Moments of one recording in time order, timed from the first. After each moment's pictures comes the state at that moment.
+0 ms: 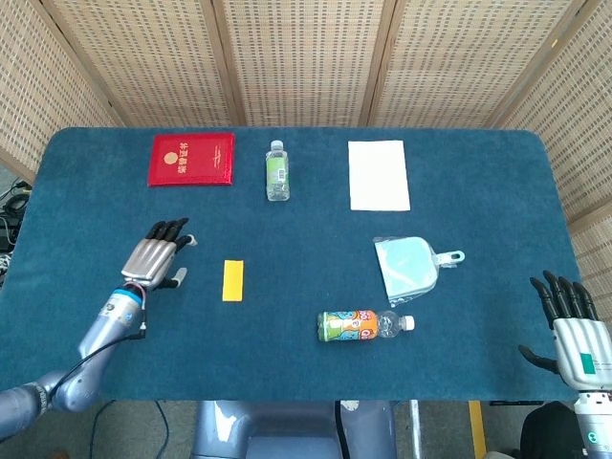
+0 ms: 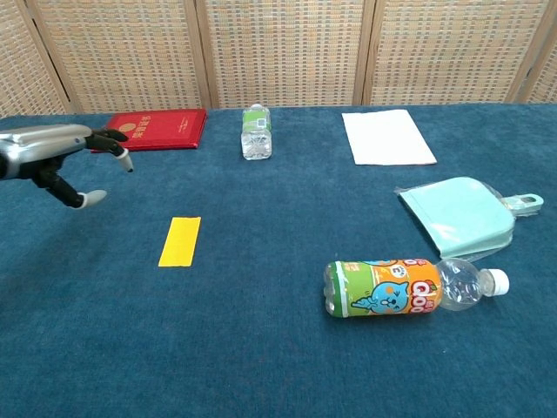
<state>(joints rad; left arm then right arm) -0.62 -1.43 -0.25 -1.48 1.04 0.83 0.37 0.06 -1.08 0.06 -1.65 -1.49 1.47 -0.09</state>
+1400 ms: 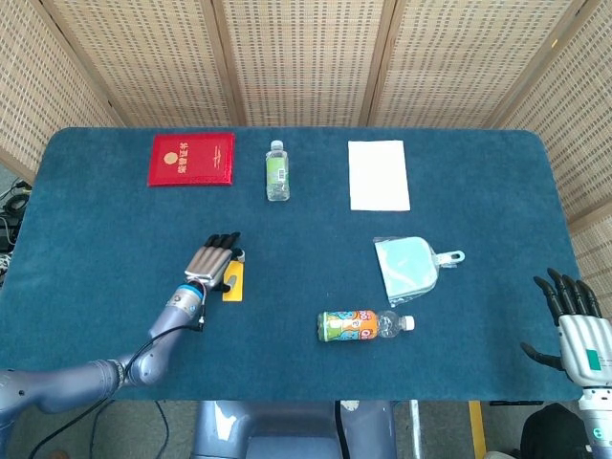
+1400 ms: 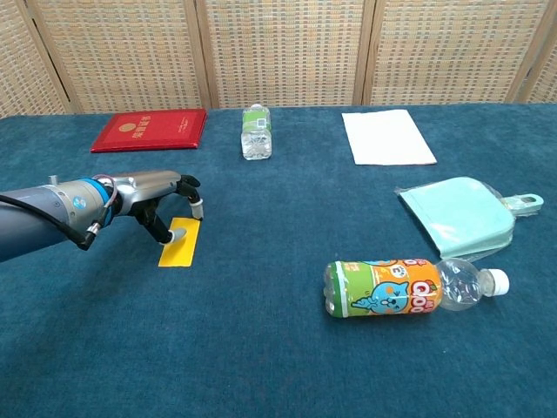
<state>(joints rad) -0.84 -1.69 -0.21 -1.27 0.75 0.75 0.46 0.07 -1.07 0.07 -1.63 -1.47 1.45 -0.02</state>
